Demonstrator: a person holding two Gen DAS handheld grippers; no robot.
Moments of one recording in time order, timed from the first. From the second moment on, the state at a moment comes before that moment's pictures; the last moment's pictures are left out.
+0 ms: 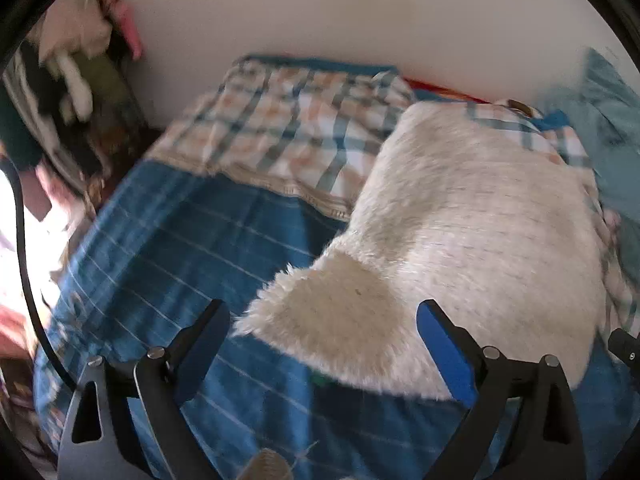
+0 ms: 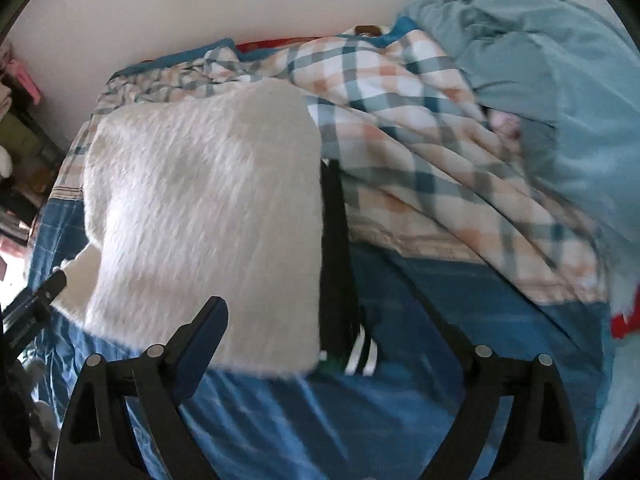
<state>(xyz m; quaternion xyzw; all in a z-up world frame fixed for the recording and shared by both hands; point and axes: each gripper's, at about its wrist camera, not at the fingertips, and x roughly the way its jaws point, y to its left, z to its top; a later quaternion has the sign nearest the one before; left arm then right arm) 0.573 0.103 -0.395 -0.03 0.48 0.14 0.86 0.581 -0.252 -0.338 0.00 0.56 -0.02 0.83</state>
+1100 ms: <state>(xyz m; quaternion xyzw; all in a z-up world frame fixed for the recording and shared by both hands) 0.252 0.075 -0.054 0.00 0.38 0.03 0.92 0.125 -0.176 0.113 -0.02 0.38 -0.09 0.92</state>
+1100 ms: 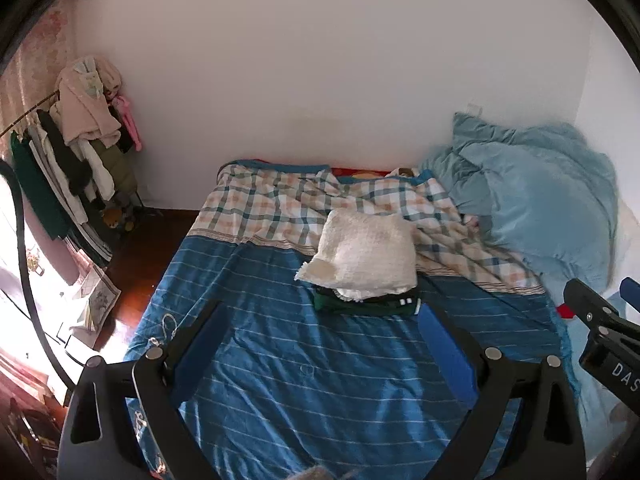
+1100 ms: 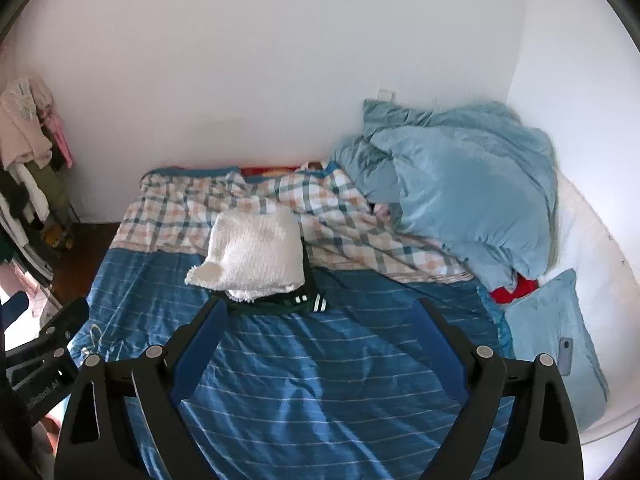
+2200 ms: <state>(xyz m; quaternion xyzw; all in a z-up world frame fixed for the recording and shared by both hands) 0.195 0.050 -0.026 0.00 0.35 0.05 0.94 0.063 -0.201 0.163 -0.03 0.35 -0.04 0.93</state>
